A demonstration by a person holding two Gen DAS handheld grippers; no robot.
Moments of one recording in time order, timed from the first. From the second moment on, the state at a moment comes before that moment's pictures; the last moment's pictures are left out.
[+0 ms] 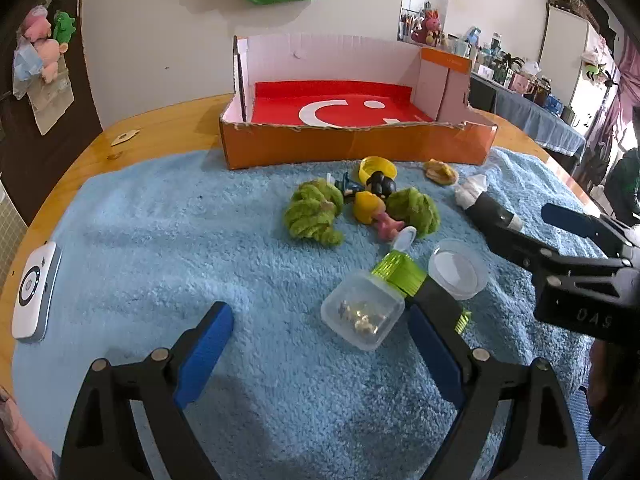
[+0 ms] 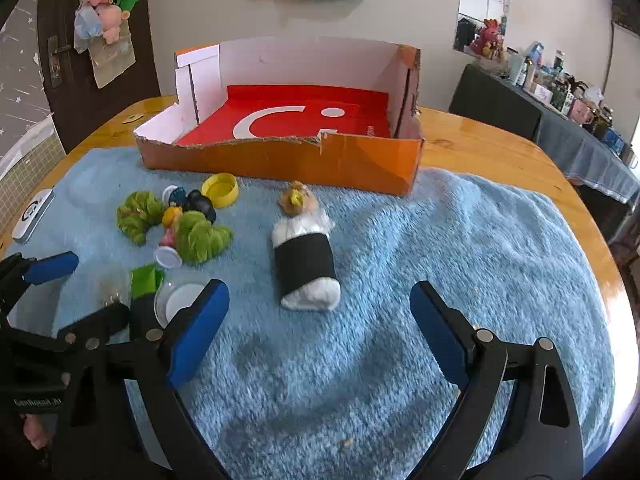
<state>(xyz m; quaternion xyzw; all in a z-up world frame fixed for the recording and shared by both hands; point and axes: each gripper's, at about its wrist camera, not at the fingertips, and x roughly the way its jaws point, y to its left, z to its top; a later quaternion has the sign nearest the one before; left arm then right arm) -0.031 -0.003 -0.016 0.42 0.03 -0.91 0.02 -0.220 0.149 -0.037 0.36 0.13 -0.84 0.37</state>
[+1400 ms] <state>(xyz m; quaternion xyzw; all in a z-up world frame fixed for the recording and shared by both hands) -0.030 0.002 0.003 0.41 0.06 -0.91 0.07 -0.224 0.156 -0.020 0.39 0.08 -0.82 0.42</state>
